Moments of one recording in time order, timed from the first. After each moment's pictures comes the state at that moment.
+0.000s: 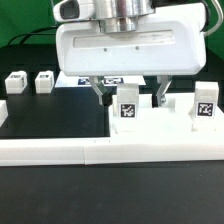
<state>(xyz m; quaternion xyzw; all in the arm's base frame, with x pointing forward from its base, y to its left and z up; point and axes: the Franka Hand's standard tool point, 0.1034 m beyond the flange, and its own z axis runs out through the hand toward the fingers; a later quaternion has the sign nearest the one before) 0.623 0.010 0.066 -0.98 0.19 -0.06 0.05</state>
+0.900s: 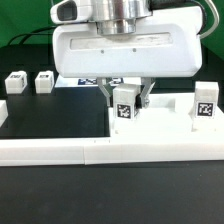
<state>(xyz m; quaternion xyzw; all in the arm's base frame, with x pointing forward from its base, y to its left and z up) 0.622 0.006 0.063 -0.94 0.32 -0.05 0.05</state>
